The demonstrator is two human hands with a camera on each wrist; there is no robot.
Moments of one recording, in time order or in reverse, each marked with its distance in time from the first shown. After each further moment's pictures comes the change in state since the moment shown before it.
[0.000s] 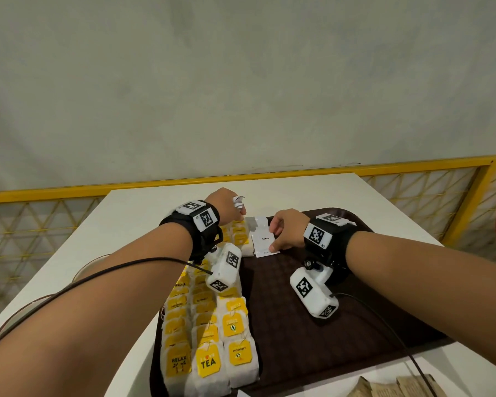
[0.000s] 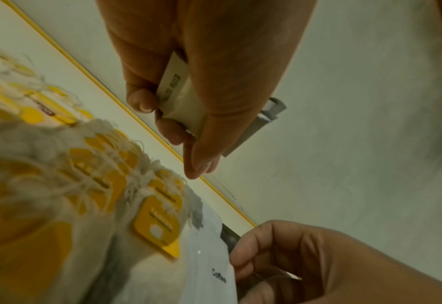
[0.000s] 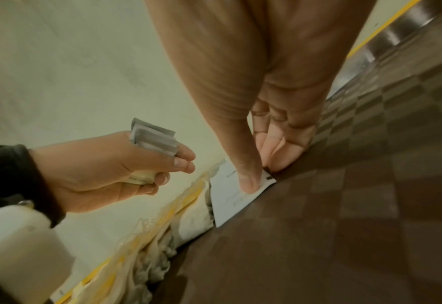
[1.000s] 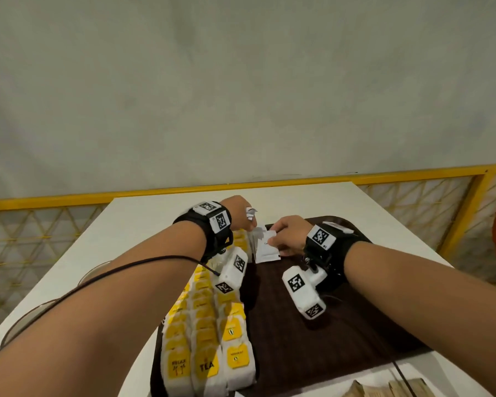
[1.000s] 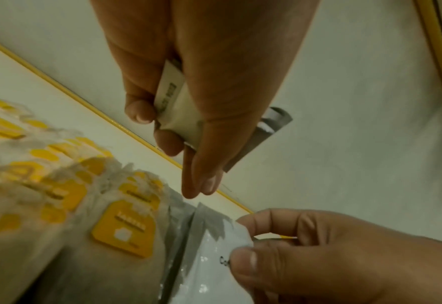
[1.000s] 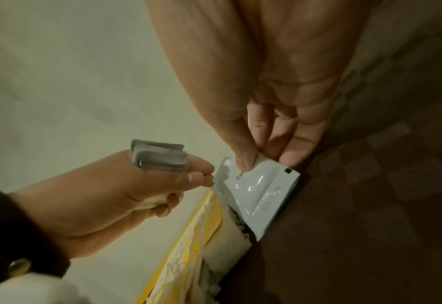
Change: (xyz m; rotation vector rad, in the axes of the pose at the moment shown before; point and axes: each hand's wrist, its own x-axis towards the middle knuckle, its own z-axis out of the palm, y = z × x) left_hand -0.009 0.030 -0.006 0.087 -0.134 0.031; right_hand -0.008 -0.001 -0.002 0.432 0.033 0.119
